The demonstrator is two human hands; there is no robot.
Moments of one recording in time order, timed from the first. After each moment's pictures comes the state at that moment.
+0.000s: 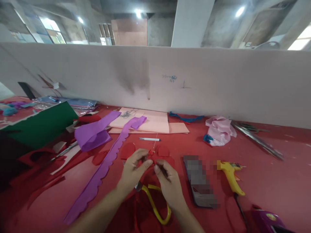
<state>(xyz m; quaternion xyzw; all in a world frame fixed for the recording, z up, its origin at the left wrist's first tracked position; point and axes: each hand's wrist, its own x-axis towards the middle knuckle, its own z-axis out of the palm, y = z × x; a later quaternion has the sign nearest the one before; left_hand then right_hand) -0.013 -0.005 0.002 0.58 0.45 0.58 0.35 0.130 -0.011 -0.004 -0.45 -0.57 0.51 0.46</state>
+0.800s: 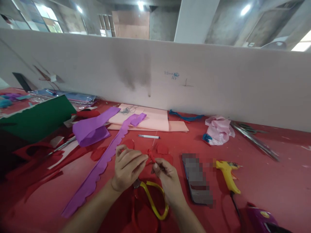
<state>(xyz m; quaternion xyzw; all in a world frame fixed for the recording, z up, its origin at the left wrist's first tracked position) -0.035 -0.011 0.012 0.74 0.40 0.51 -0.15 0.135 -0.010 -0.016 -0.45 -0.50 0.58 0.46</state>
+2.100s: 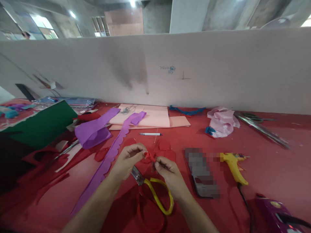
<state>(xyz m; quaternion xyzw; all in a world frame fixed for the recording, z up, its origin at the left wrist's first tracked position) -0.035 0.000 0.022 0.48 0.41 0.54 0.56 0.135 -0.007 -0.005 -0.40 -0.49 0.65 0.43</state>
